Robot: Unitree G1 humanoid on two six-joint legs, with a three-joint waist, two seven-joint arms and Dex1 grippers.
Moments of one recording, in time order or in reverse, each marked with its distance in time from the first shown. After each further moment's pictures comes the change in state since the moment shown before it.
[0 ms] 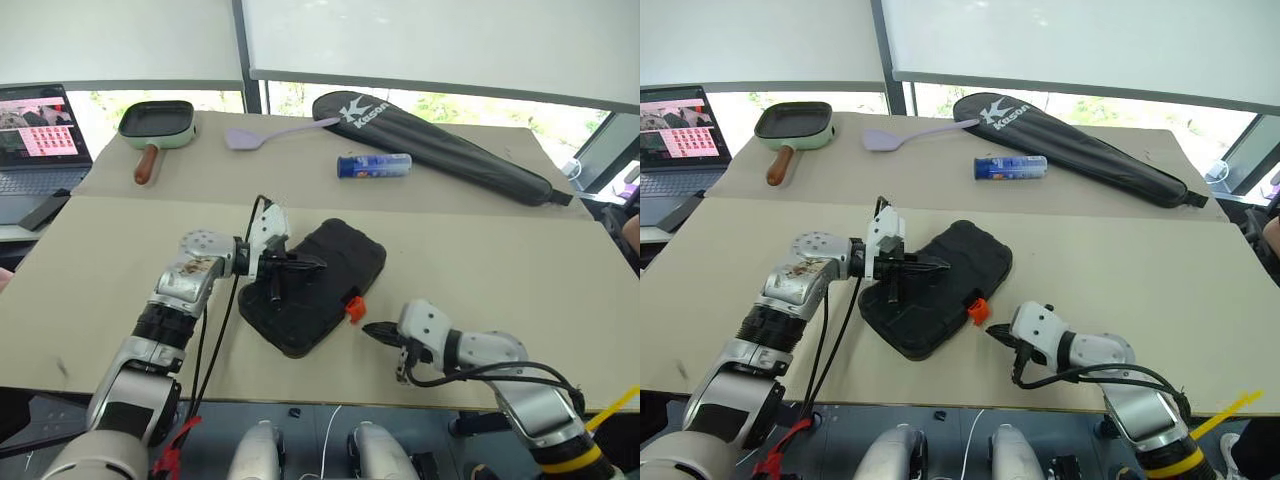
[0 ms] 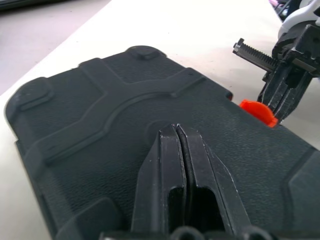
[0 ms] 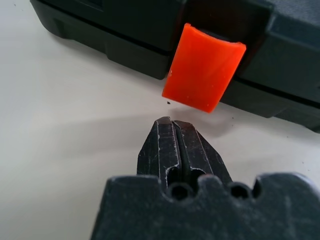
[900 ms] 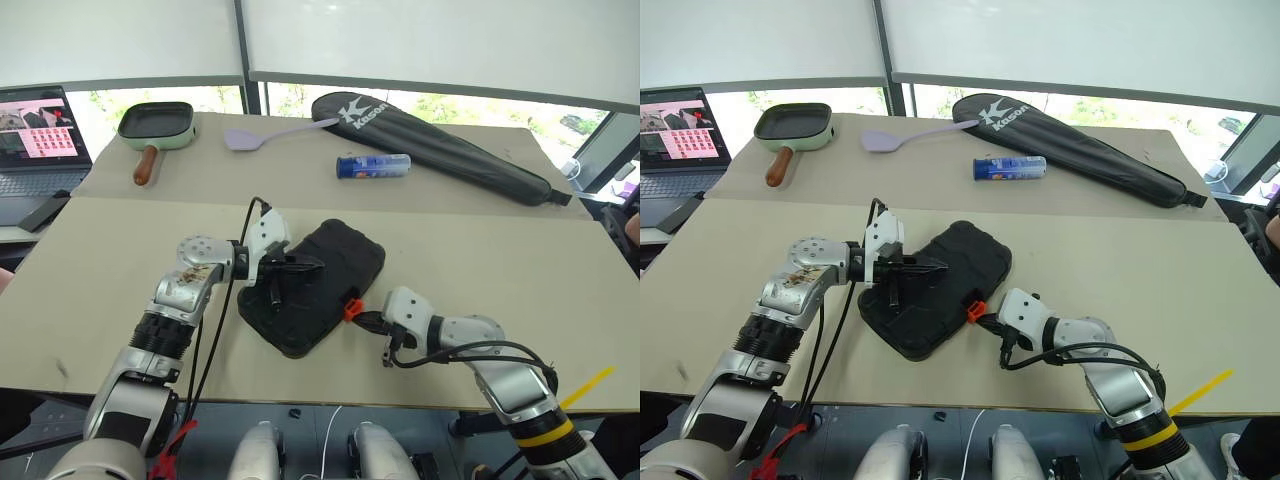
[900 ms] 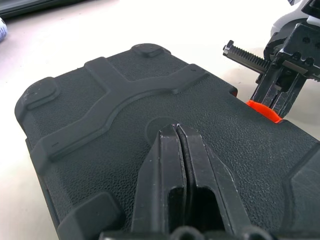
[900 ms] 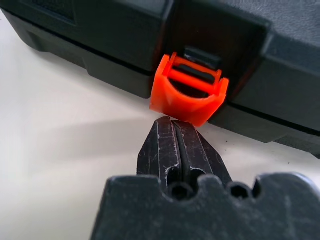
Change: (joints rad) left arm 0.064 0.007 0.014 -0.093 0.014 0.023 0.041; right arm -0.103 0.069 0.023 0.088 -0.009 0.000 0.025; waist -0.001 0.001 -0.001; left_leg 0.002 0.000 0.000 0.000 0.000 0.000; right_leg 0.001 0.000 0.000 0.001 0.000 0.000
